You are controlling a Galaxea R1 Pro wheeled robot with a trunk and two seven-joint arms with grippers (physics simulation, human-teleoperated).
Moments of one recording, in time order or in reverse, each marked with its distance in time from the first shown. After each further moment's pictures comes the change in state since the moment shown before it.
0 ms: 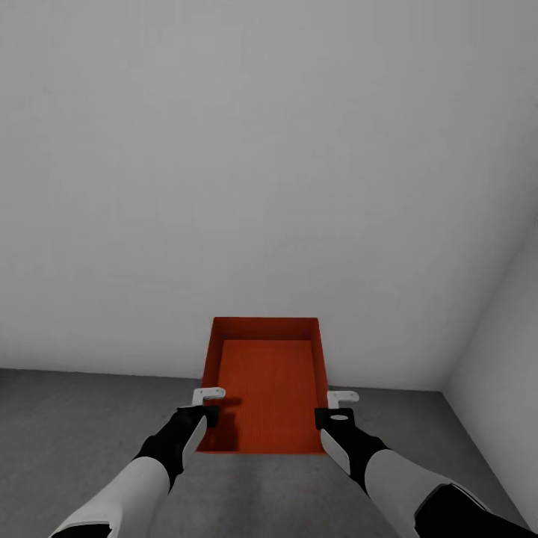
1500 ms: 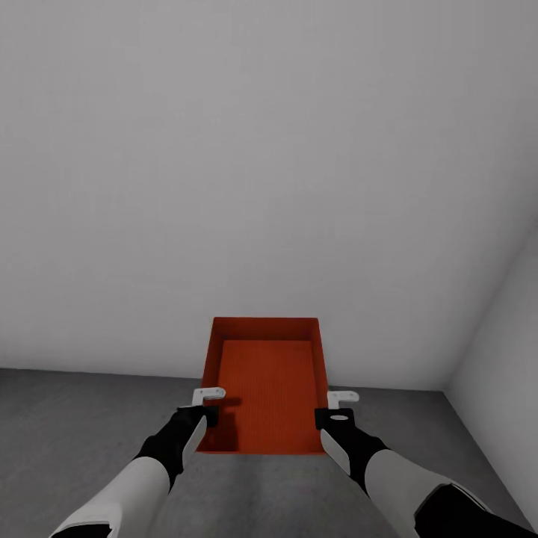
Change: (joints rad) left arm 0.000 -0.001 0.003 0.000 -0.003 0.003 -0.001; right arm 0.000 0.000 0.003 0.002 -0.005 0.000 0.000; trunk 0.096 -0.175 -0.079
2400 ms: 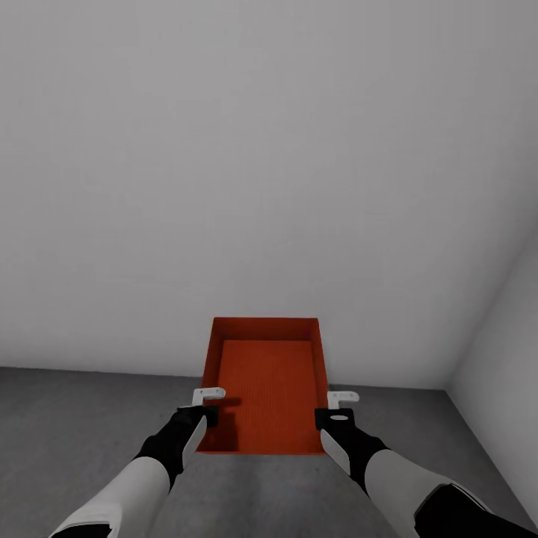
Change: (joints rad) left arm 0.000 0.000 0.000 0.000 0.000 0.000 0.001; right arm 0.000 0.000 0.000 0.000 -0.001 0.000 0.000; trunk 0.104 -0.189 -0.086
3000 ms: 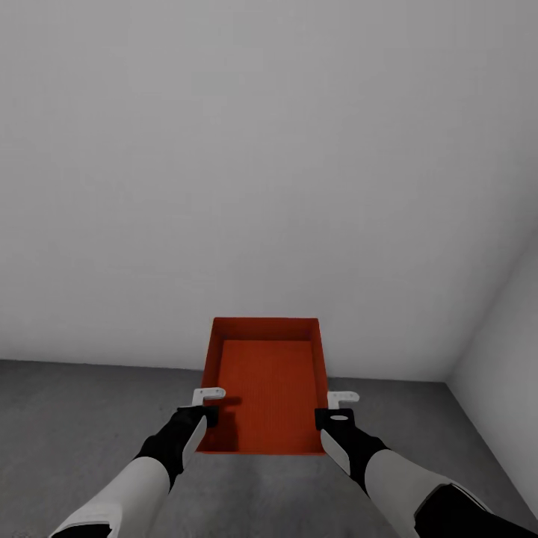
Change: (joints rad) left arm 0.000 0.000 -0.001 0.000 0.000 0.001 0.001; right arm 0.000 0.000 0.001 0.001 -0.002 0.000 0.000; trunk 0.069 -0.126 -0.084
